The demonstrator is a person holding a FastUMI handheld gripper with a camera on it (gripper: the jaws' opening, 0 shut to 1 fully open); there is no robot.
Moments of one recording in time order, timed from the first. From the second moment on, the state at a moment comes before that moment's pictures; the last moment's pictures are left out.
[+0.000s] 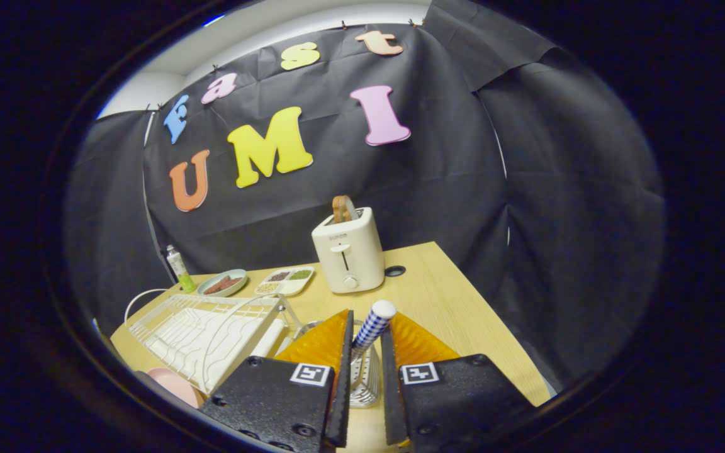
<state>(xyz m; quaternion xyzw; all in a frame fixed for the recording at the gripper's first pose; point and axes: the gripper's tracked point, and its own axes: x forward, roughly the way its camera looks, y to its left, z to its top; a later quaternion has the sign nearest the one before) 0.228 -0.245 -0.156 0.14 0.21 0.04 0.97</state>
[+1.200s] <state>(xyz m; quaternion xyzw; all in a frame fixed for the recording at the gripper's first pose) 0.094 -0.081 0.006 0.10 0.15 -0.02 0.98</state>
